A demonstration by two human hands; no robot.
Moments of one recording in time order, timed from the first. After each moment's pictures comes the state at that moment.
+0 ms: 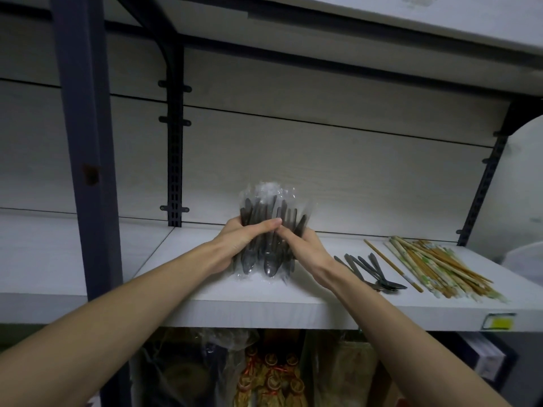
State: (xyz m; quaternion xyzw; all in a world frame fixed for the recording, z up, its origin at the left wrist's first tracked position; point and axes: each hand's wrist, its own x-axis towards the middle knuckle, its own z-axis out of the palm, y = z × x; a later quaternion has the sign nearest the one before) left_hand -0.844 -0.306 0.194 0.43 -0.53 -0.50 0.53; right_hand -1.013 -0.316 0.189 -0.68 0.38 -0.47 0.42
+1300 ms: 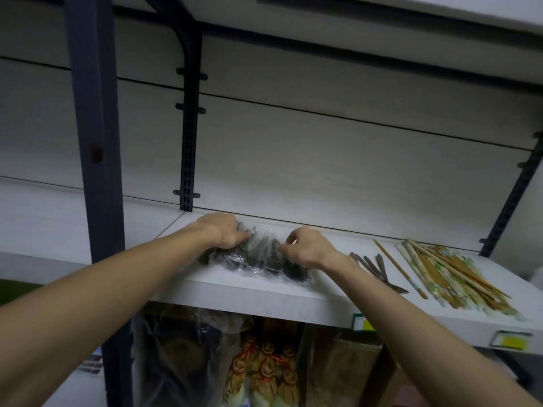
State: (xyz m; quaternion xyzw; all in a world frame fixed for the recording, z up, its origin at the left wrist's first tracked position) left_hand -0.819 -0.320 0.200 0.76 -0.65 -0.04 0.07; right_hand -1.028 -0.333 0.198 -0.79 0.58 -0.15 0.14
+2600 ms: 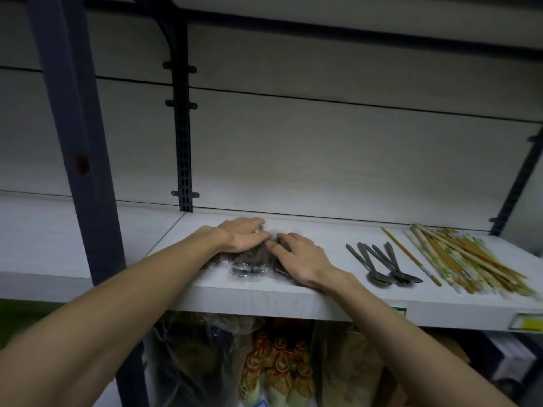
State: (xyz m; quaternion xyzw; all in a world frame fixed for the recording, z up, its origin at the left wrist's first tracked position) left_hand -0.818 -0.358 0.173 0.66 -0.74 -0.10 0.07; right_hand -1.012 -0.333 0.152 -0.82 0.54 -0.17 0.12
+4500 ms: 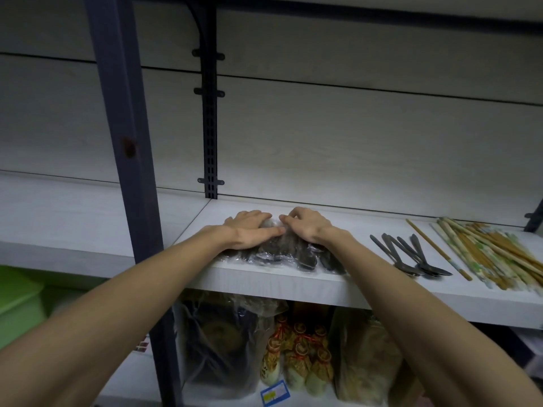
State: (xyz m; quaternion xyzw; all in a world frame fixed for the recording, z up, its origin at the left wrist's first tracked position) left_hand -0.795 -0.321 0.162 0.69 -0.71 -0.11 0.10; right_hand -0.971 -0.389 0.167 -0.79 0.58 -0.13 0.16
